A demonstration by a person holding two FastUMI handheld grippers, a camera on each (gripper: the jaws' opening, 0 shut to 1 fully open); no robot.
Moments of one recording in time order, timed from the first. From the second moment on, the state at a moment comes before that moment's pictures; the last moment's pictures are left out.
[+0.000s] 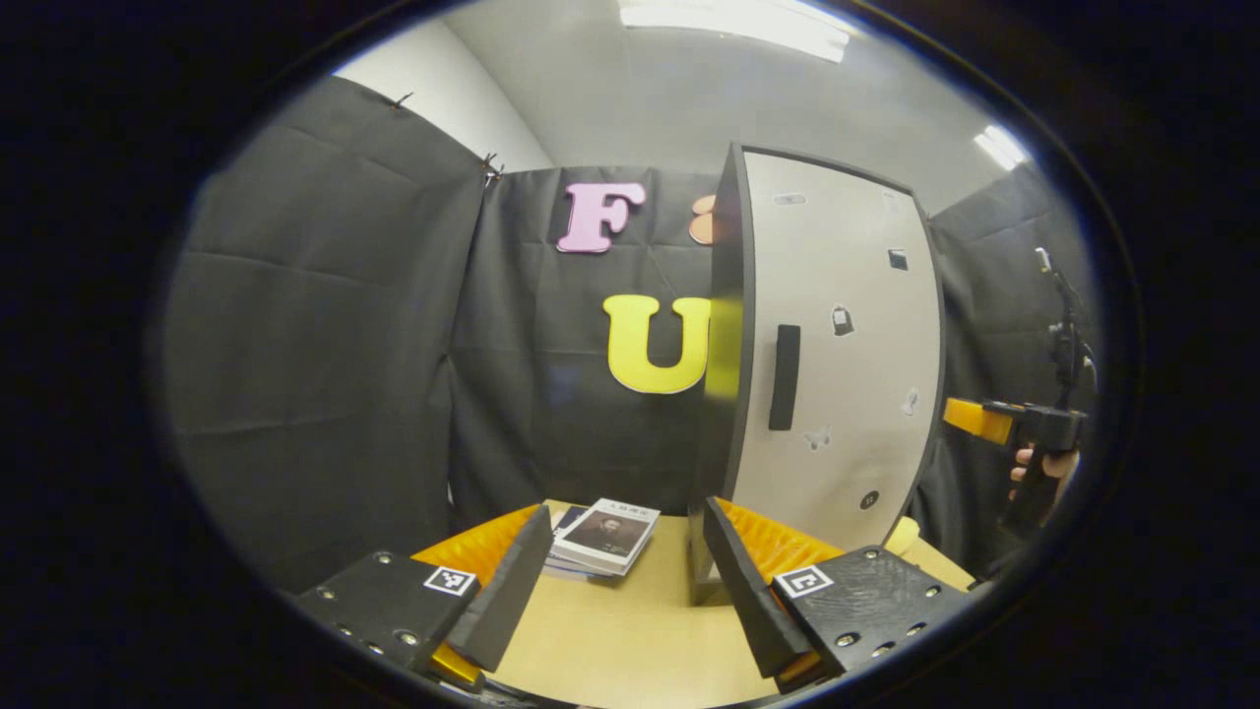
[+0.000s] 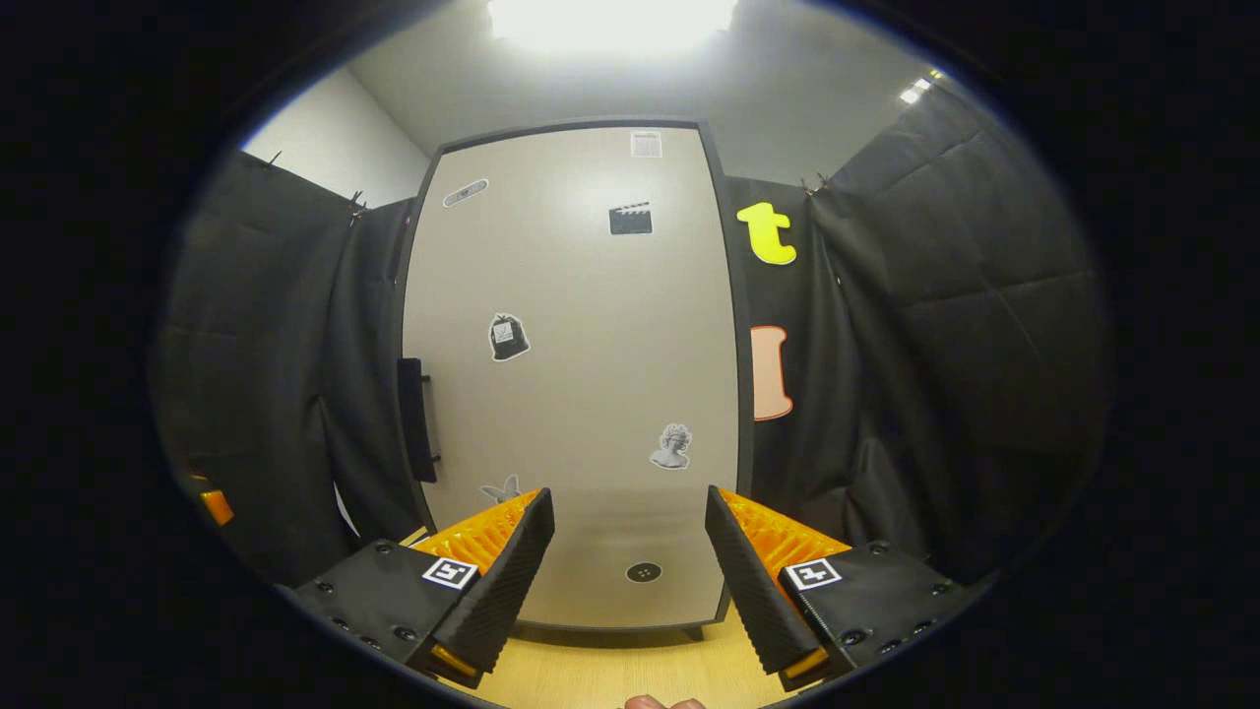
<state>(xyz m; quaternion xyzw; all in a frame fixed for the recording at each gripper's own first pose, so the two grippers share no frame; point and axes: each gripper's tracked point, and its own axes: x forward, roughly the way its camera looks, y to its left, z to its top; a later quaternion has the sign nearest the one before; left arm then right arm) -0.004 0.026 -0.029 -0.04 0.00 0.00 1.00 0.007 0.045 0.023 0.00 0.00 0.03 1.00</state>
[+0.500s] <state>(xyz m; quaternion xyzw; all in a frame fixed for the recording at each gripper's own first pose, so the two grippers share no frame) 0.001 0.036 -0.067 -0.06 0.04 0.00 1.00 0.045 0.117 0.076 0.05 0.00 0.08 1.00</state>
